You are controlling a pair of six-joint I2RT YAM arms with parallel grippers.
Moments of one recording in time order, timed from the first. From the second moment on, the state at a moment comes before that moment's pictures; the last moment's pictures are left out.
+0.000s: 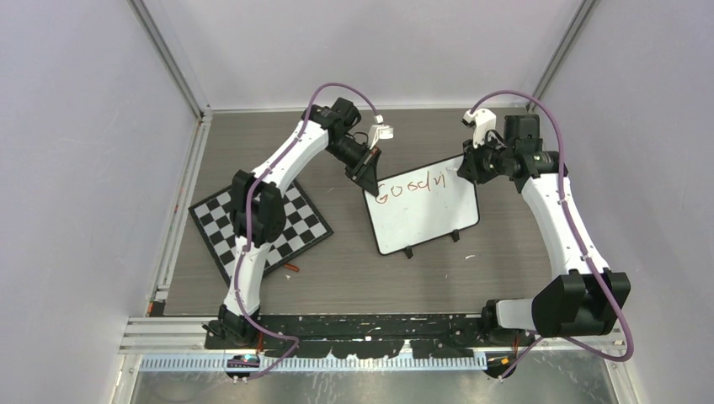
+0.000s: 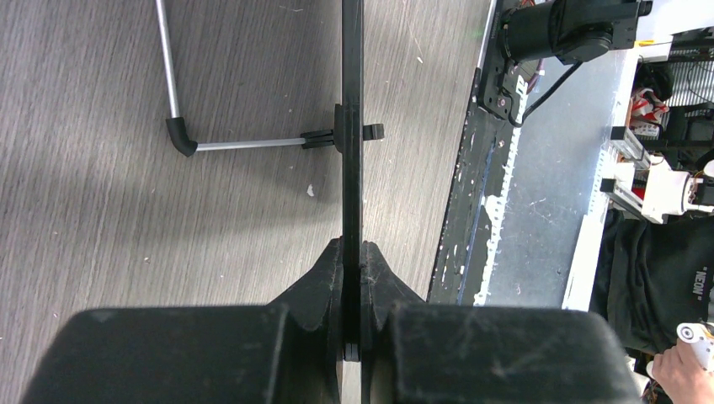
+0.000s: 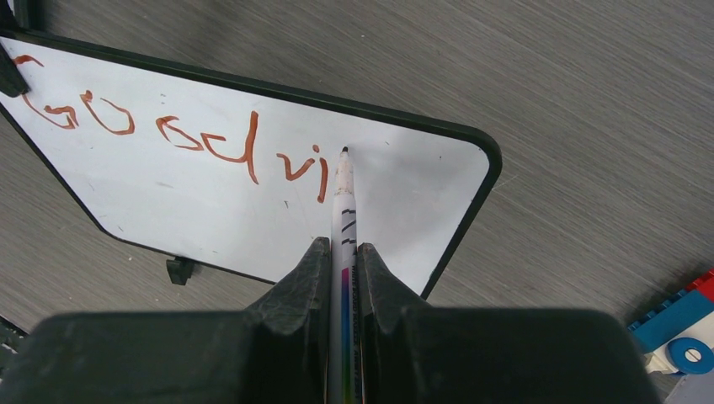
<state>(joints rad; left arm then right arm) -0.52 2.22 2.14 -1.24 0.94 0.39 0.02 1.31 1.27 -0.74 -0.41 -0.34</state>
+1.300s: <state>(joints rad) -0.52 2.22 2.14 -1.23 0.93 0.38 0.02 1.30 1.17 -0.74 -0.39 -0.35</state>
